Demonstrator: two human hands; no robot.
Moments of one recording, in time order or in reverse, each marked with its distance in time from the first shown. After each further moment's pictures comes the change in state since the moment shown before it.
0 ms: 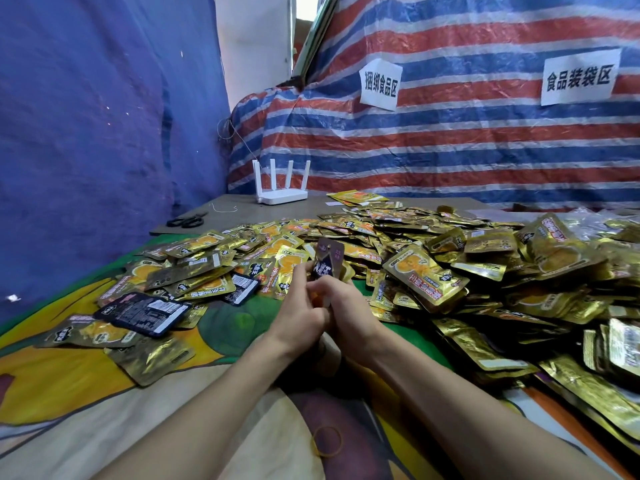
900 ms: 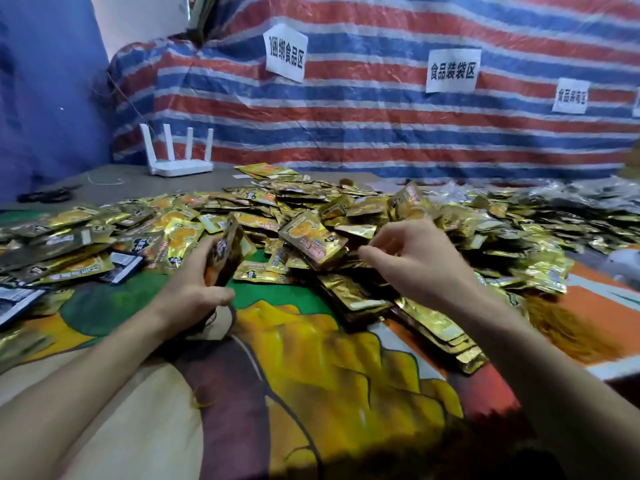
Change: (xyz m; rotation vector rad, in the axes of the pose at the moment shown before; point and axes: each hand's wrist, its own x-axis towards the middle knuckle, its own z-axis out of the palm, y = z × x) left_hand -0.004 0.002 0.002 0.187 -0.161 0.103; right_hand -0.124 -0.131 -0.130 -1.406 0.387 -0.201
